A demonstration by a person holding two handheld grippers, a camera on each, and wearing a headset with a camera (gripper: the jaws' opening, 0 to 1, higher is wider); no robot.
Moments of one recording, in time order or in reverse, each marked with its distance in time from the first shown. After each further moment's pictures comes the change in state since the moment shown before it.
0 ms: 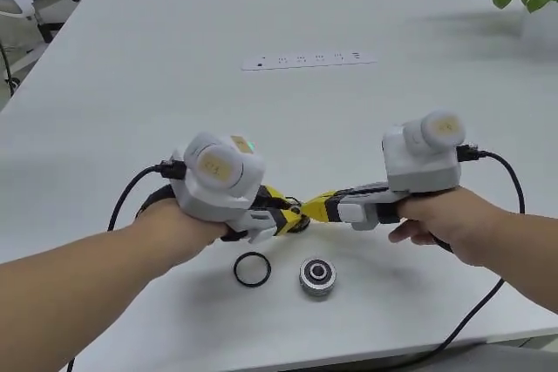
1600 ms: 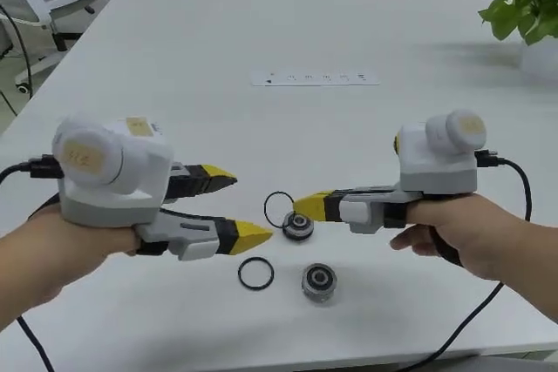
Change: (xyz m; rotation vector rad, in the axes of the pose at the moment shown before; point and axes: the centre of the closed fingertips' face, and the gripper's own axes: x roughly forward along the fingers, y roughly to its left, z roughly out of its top) left arm -0.123 -0.016 0.019 -0.053 -0.185 0.049; right arm -0.013 0.064 0.027 0.019 -0.065 0.106
